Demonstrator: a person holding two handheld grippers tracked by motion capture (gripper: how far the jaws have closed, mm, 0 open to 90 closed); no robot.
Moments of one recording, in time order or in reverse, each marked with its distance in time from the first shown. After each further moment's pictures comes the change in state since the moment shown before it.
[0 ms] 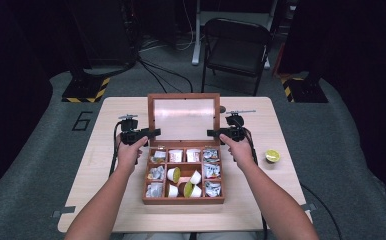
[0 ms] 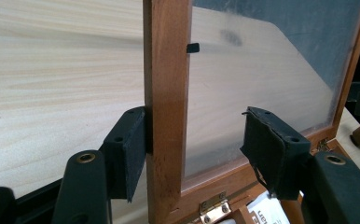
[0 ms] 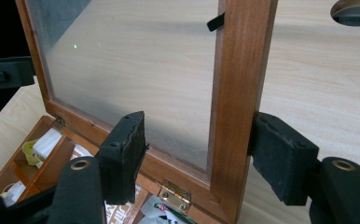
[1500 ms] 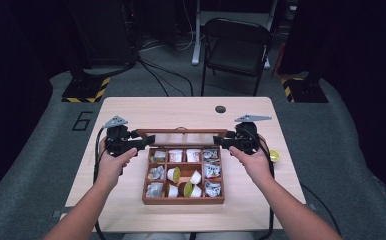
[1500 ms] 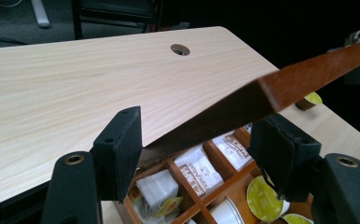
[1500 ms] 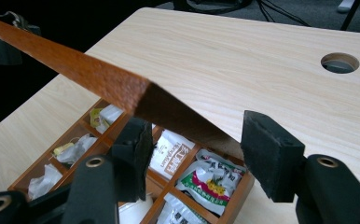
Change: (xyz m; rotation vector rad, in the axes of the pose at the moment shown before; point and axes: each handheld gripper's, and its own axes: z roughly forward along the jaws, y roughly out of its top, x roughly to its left) left arm -0.062 -0.001 -0.095 -0.053 -0.056 0.246; right arm 0.058 -0.018 -0.095 -0.087 -0.001 -0.195
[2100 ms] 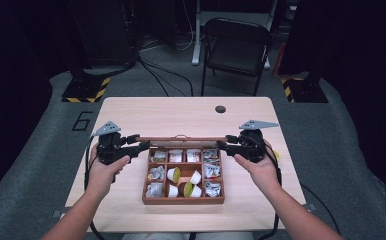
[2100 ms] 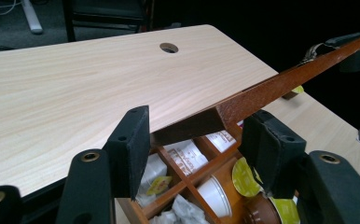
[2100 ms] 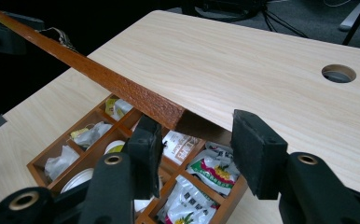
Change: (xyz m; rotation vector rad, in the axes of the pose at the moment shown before) left arm -0.012 -0.010 -0.029 -0.001 -0.030 0.038; right arm 0.016 -0.010 -0.028 -0.027 0.017 -0.070
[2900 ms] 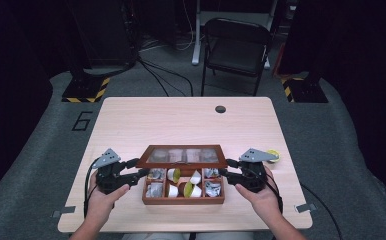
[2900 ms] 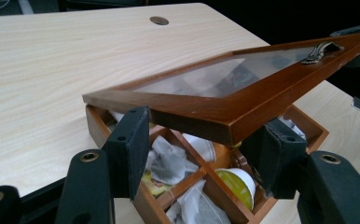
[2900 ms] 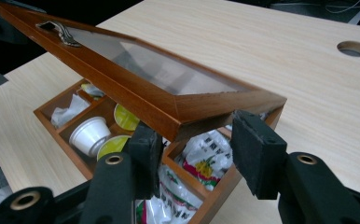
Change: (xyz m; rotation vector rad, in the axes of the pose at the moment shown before) left arm -0.022 -0.069 -0.012 0.006 0.006 0.012; right arm 0.026 -0.068 -0.011 -0.010 -0.011 -0.073
